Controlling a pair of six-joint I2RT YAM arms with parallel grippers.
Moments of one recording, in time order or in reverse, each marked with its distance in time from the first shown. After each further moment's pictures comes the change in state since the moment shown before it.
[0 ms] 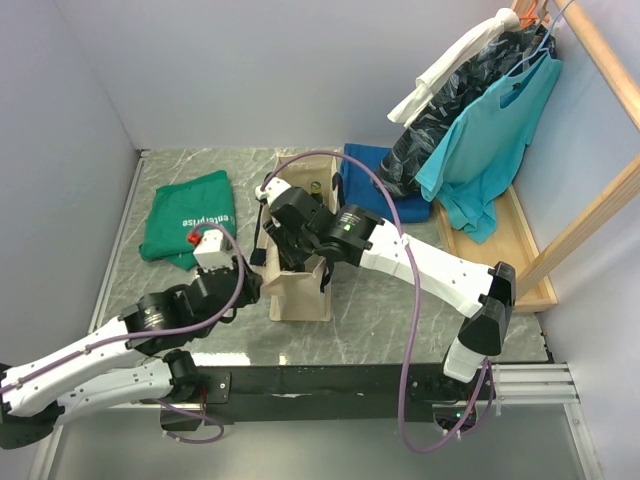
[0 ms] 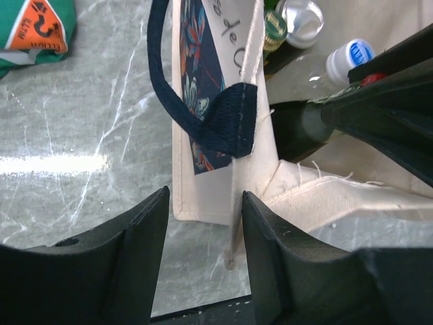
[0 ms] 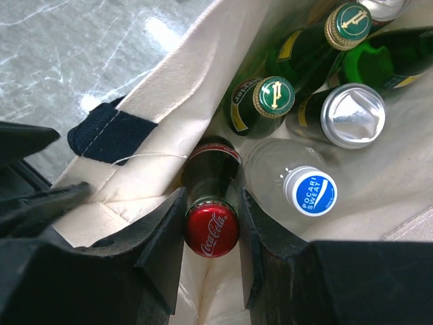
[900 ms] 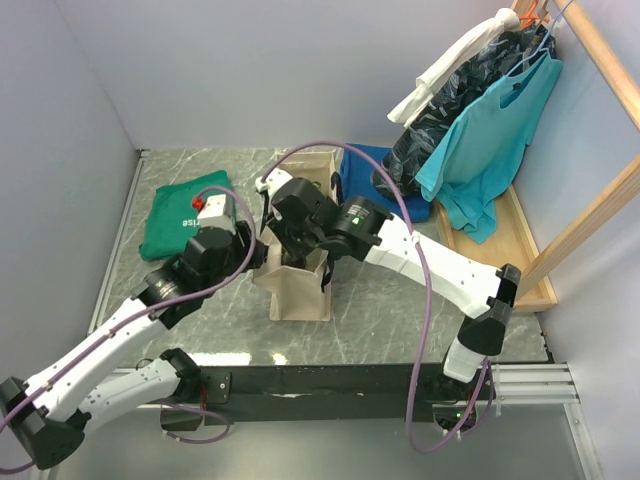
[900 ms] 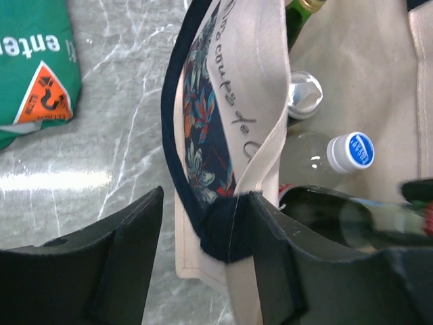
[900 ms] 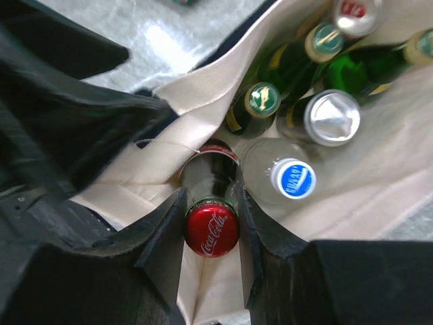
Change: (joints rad) left arm 0.367 0.120 0.037 0.248 0.284 0.251; right arm 0.002 0.000 0.107 -0.087 0.010 -0.021
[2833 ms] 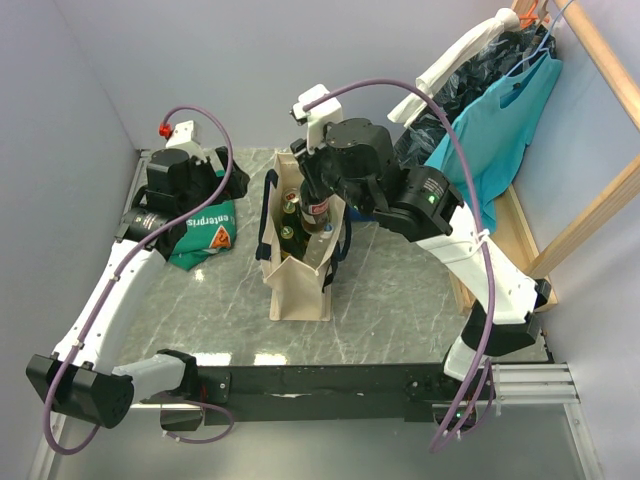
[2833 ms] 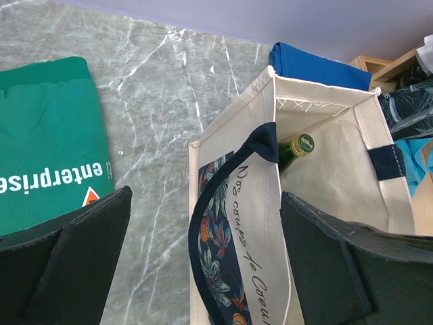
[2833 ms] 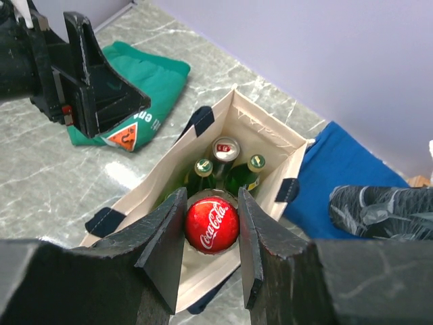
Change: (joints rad) left arm 0.443 0.325 0.418 0.032 0.376 0.195; right arm -0.042 -0.021 0.450 -0.014 0.203 -0.192
